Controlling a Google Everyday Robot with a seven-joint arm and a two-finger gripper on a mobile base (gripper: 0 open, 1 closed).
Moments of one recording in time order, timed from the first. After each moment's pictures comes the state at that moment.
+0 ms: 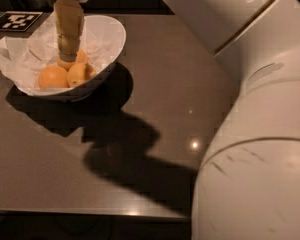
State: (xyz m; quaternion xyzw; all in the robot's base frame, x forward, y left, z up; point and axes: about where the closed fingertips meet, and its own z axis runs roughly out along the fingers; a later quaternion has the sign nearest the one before) arm 0.580 0.154 1.014 -0.72 0.66 0.00 0.19
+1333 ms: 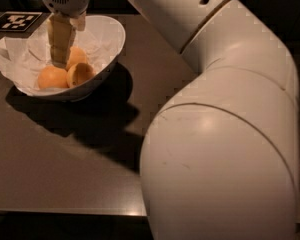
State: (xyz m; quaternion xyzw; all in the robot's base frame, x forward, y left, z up) arm 0.600 0.178 0.970 -0.67 0.73 0.04 0.13
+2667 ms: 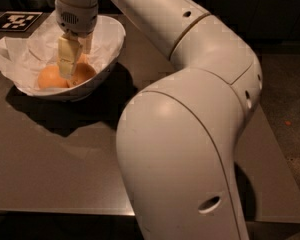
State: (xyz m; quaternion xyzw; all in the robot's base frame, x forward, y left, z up) arm 0.623 0.185 0.909 -0.65 0.75 0.10 0.08
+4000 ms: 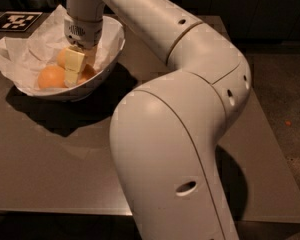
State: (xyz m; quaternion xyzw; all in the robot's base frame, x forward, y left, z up) arm 0.628 0.185 0.869 -0.64 0.75 0.14 0.04
